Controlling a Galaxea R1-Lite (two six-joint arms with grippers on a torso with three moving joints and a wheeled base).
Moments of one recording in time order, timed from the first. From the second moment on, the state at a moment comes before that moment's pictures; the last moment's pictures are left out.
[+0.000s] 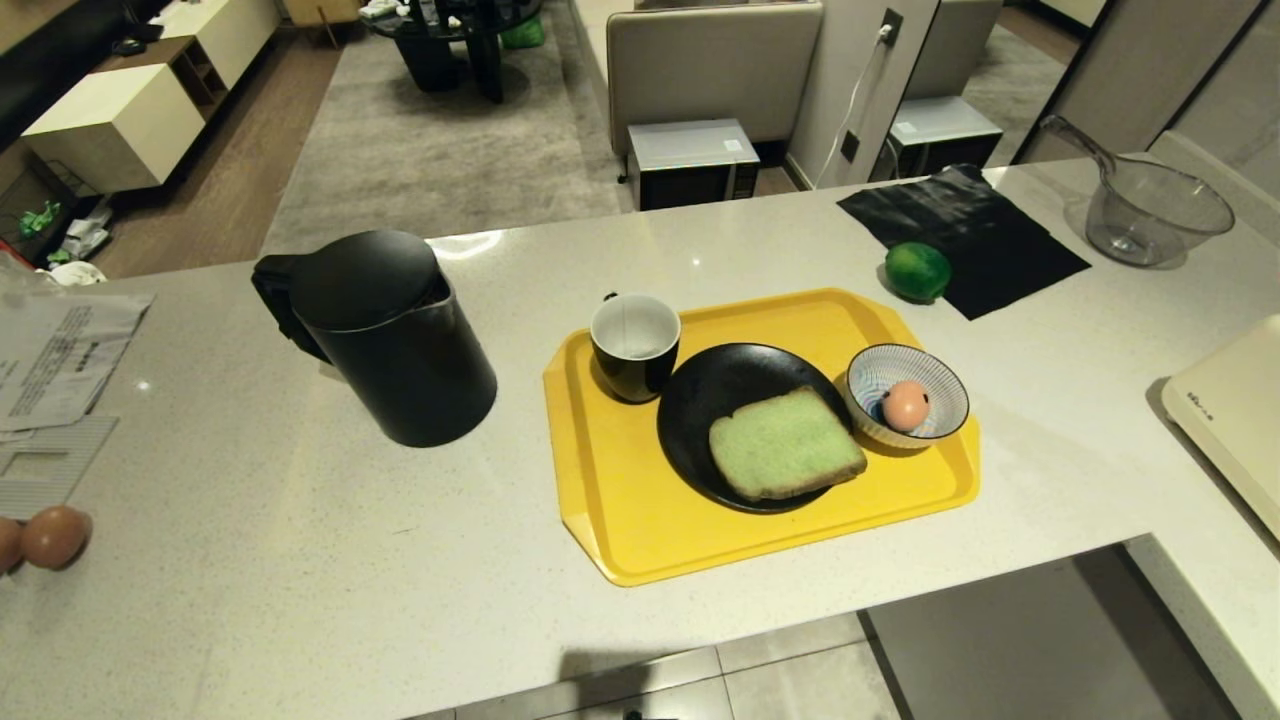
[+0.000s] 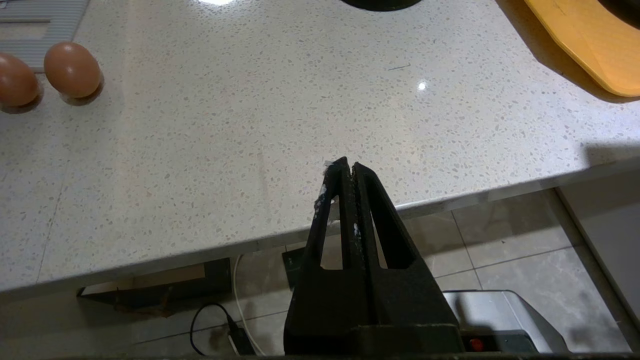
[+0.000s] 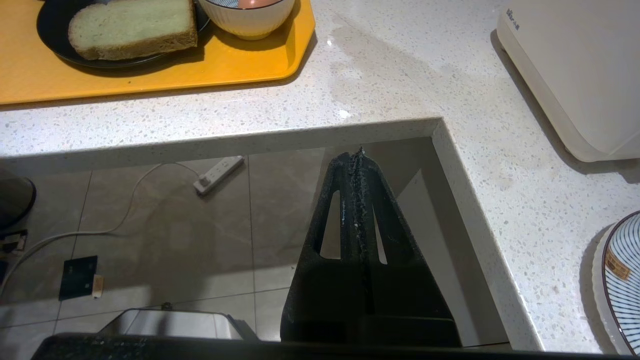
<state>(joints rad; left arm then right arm) 0.01 0.00 0.00 0.00 0.00 0.00 0.01 0.00 0.00 -0.07 -0.01 -0.01</state>
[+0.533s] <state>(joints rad) 0.01 0.00 0.00 0.00 0.00 0.00 0.01 0.00 0.00 -0.07 -0.02 0.00</state>
